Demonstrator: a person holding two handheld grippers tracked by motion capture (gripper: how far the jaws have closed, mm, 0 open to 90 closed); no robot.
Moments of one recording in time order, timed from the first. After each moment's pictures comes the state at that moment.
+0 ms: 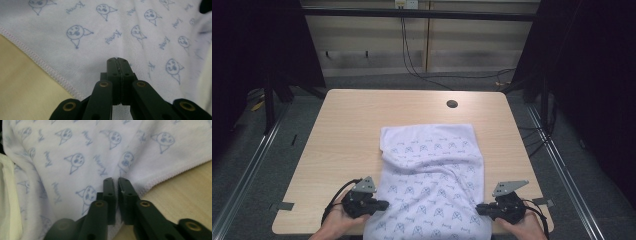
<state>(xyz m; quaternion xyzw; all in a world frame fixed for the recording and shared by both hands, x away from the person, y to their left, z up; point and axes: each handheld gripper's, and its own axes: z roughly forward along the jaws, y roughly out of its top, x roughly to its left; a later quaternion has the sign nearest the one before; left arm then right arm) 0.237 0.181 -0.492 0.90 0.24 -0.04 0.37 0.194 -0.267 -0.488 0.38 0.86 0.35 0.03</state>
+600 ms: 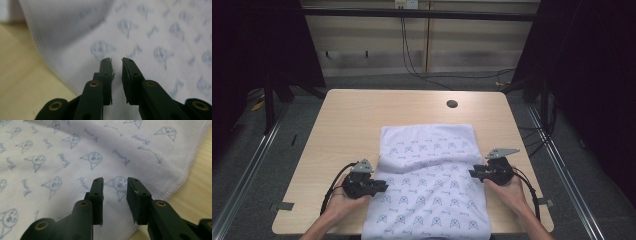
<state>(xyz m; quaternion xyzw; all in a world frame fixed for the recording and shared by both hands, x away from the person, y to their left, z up) 0.283 0.179 -0.494 0.88 0.28 0.01 0.37 0.288 -0.270 -0.494 0.42 0.82 0.37 0.11</state>
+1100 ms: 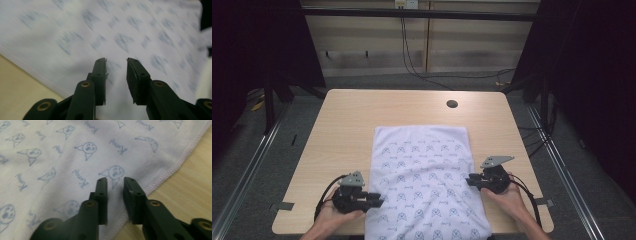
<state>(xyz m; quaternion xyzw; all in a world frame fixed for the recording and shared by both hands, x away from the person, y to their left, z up) 0.273 0.197 -0.483 0.86 0.29 -0.02 0.42 0.270 -0.254 -0.497 0.39 0.84 0.35 0.09</state>
